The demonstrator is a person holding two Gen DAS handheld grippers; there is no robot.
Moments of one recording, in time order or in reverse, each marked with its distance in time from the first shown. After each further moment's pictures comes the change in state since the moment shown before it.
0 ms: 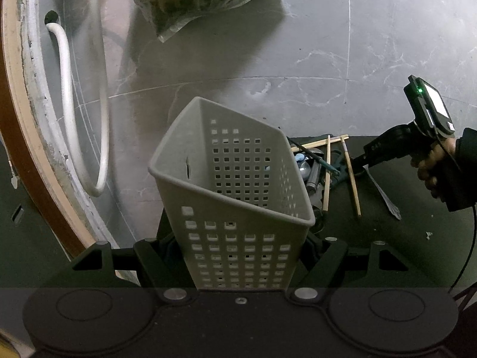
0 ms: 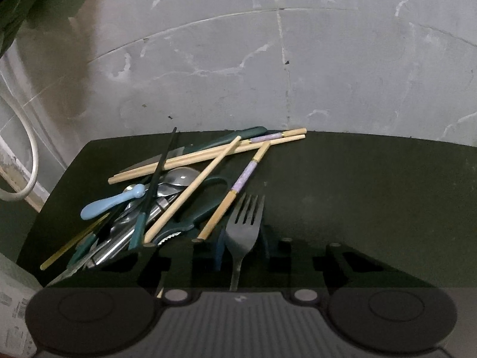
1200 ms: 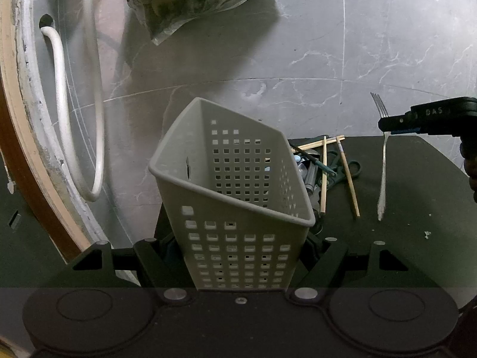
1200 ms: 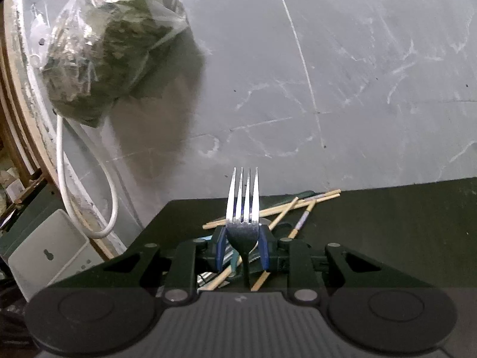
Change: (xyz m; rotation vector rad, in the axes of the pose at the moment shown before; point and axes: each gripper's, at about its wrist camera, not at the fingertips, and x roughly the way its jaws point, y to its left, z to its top) left arm 0.001 0.003 -0.001 0.014 -0.010 -0.015; right arm -0.121 0.017 -0.035 -0.008 -0.321 0.215
